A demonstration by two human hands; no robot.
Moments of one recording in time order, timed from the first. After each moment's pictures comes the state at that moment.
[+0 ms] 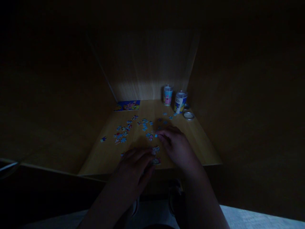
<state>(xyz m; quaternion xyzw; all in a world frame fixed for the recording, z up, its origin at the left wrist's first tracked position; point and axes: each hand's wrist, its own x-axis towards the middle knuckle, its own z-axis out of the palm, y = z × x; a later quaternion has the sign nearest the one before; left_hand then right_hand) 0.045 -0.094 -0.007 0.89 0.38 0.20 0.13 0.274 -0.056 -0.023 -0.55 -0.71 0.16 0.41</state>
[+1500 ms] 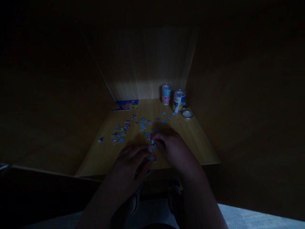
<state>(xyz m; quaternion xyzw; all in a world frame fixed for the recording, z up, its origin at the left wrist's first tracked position) 0.040 -0.082 -0.012 0.89 0.37 0.23 0.14 0.273 -0.056 -0.025 -0.51 -0.76 0.17 0.36</state>
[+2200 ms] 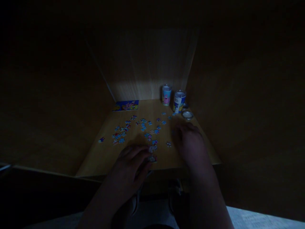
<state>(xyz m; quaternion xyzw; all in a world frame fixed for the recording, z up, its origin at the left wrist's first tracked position) 0.040 -0.082 -0.011 0.89 0.38 0.23 0.13 0.312 -0.059 -0.027 -0.70 -0.66 -0.01 0.29</state>
